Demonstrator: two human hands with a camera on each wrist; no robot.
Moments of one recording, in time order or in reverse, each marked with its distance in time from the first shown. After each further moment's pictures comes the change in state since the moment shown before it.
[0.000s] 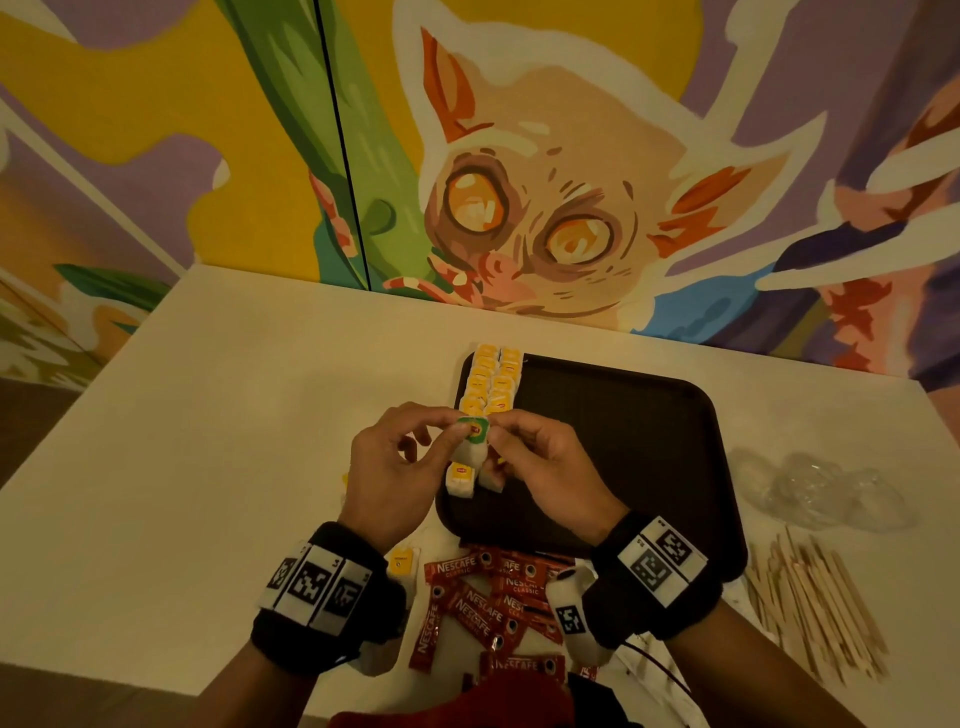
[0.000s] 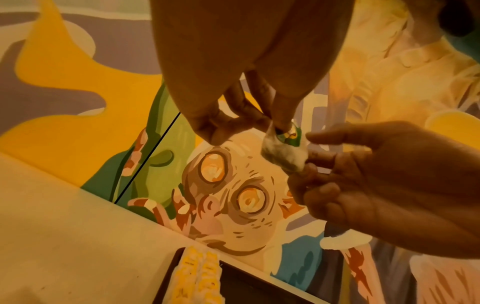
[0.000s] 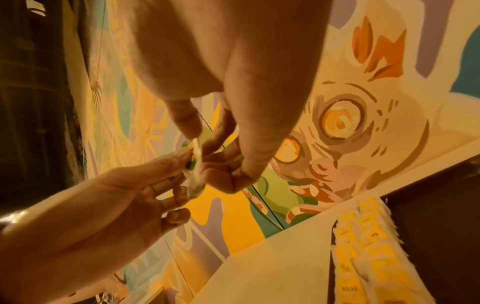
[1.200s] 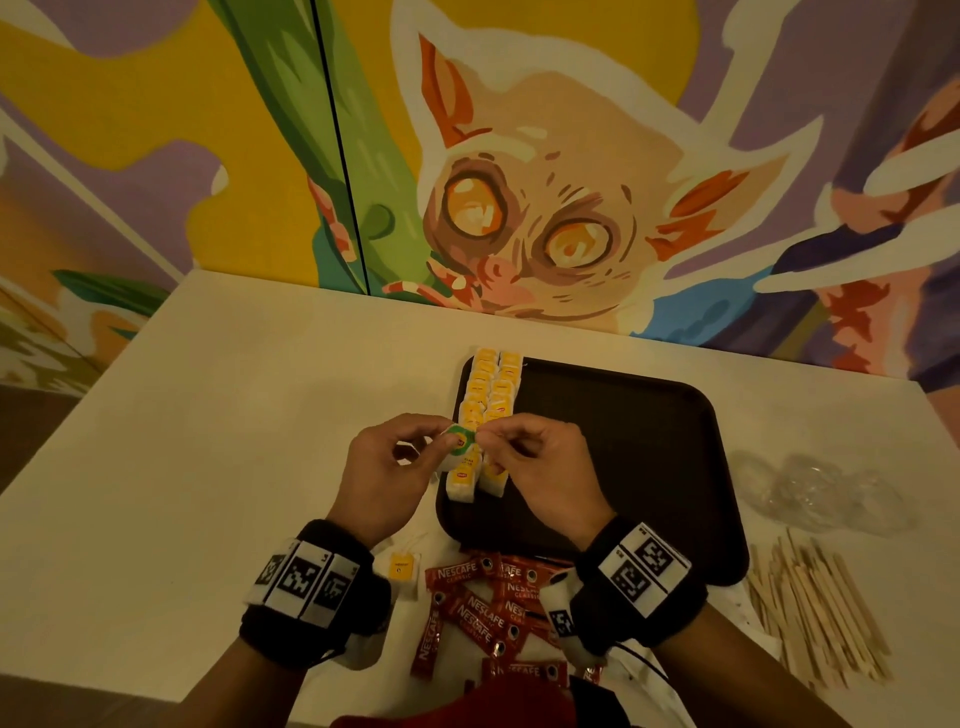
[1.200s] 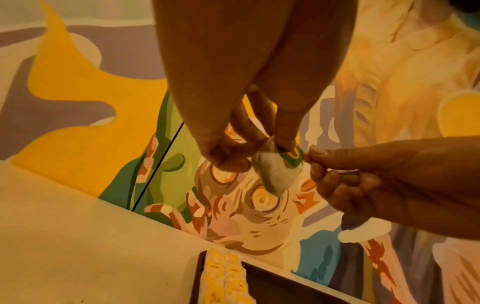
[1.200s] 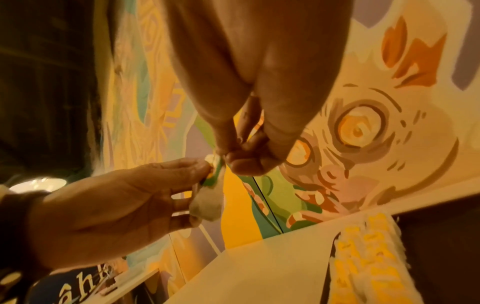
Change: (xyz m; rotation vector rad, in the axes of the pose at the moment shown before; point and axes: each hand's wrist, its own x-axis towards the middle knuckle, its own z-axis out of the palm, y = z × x) left_hand 0.007 -0.016 -0.008 -0.022 -0.131 -0.160; right_hand 0.005 0.009 0.004 -0.198 0.234 -0.035
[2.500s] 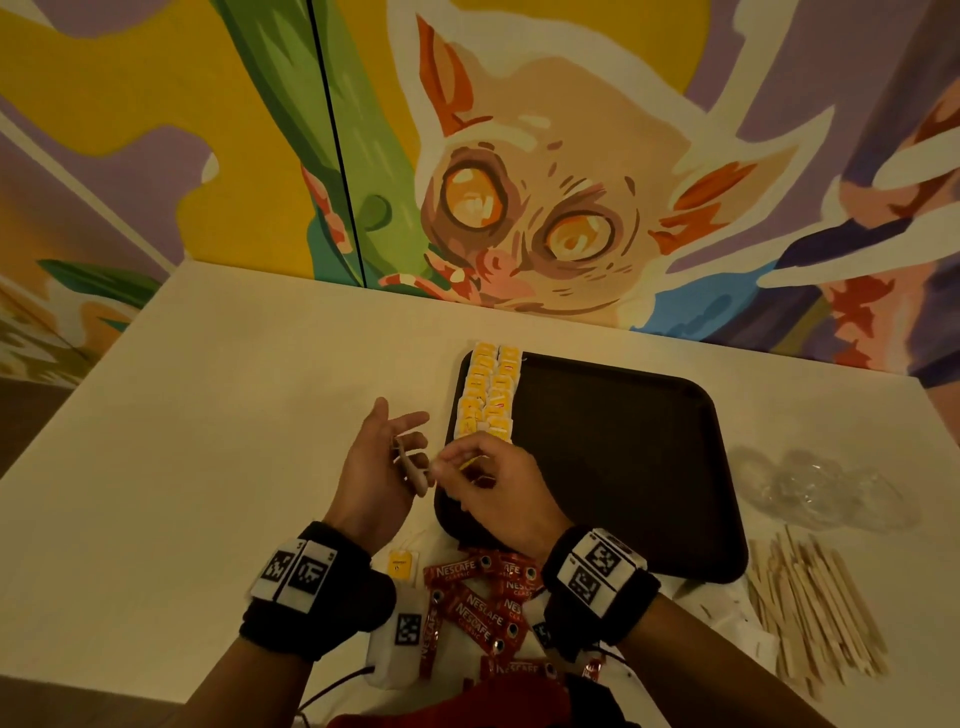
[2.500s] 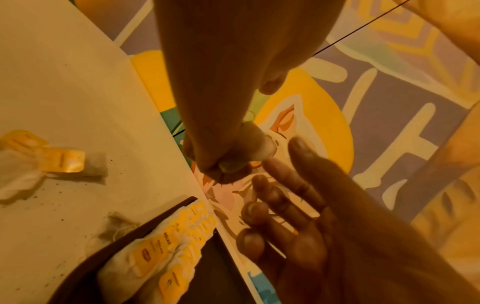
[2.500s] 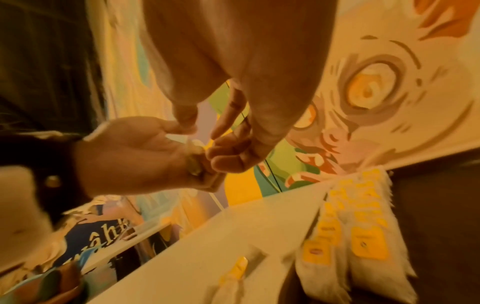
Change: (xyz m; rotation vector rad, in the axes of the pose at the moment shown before) left_hand 0.007 -0.001 0.003 -0.873 0.065 -0.697; right_hand -0.006 0.012 0.033 -0.017 -0.185 0.083
